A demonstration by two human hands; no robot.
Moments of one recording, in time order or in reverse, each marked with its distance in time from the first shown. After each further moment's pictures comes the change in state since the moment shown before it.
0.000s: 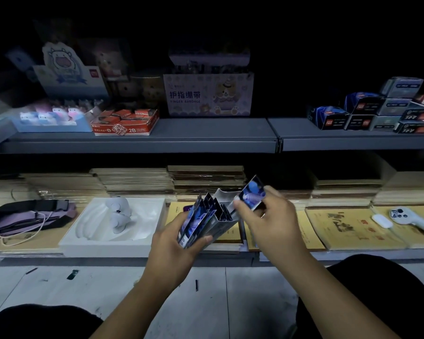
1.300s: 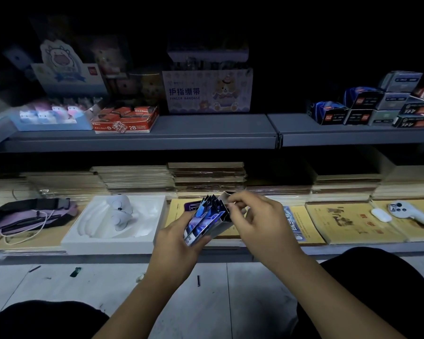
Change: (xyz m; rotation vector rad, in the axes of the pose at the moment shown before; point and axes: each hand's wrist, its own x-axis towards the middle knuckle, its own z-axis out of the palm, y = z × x) left_hand 0.003 -0.019 0.008 0.165 0.031 0.057; right_hand -0.011 -0.003 0.007 -0.074 -0.091 -0.205
